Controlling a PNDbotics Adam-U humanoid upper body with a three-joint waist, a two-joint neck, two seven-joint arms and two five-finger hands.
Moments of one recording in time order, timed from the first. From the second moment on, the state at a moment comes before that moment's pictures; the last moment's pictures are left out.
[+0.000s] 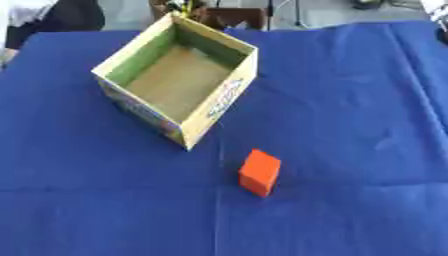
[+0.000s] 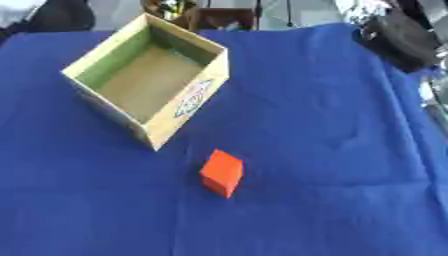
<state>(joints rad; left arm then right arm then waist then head) -0.27 0.21 0.16 -1.99 -0.15 -0.21 0.71 -0.65 -0.71 0.14 -1.98 0.36 0.03 -0.03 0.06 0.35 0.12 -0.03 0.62</state>
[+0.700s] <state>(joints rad) -0.27 0.21 0.16 -1.99 -0.14 -0.22 0.70 -0.65 -0.71 0.15 -1.98 0.38 0.04 -0.01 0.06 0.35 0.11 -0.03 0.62</state>
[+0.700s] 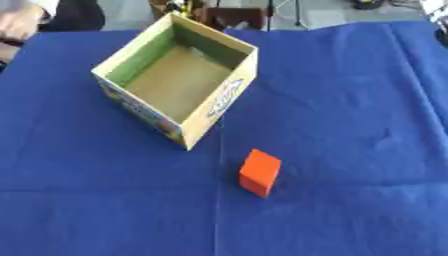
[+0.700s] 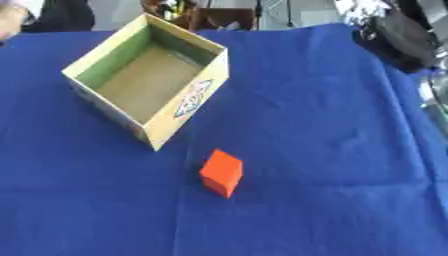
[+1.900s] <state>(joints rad) -0.27 0.21 0.15 -1.99 -0.14 -0.21 0.68 -0.83 -0.69 0.43 -1.98 0.75 0.06 0.50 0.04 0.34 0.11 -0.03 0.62</state>
